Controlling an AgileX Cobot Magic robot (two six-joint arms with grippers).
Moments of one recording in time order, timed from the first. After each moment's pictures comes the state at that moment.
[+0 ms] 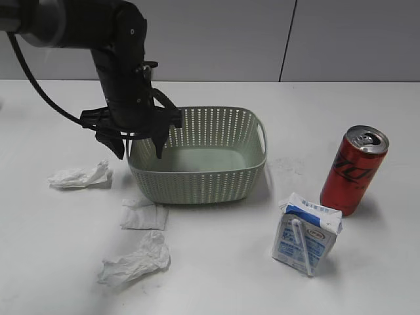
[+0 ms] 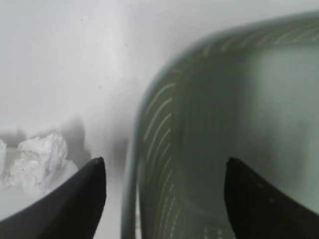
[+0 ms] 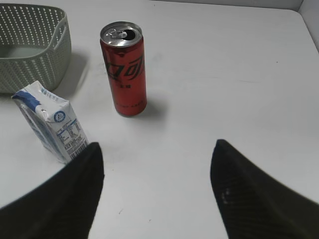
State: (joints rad) left arm -0.52 2.14 -1.64 -0.08 1.05 -0.41; right arm 0.16 0.00 -0.42 -0.01 0.95 0.03
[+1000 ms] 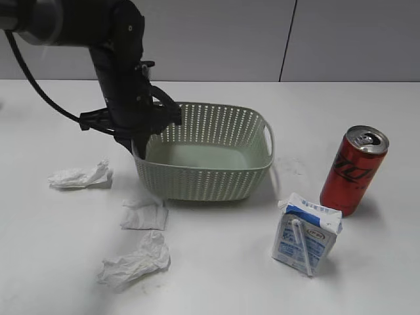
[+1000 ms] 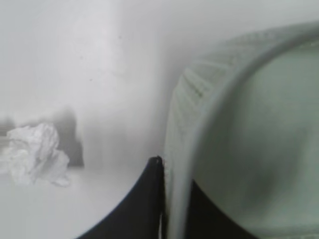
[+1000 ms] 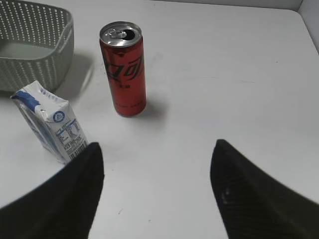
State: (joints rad) left arm -0.52 2.14 -1.64 -0.12 1.06 -0.45; right arm 0.16 0.00 -0.42 -0.01 0.95 0.03
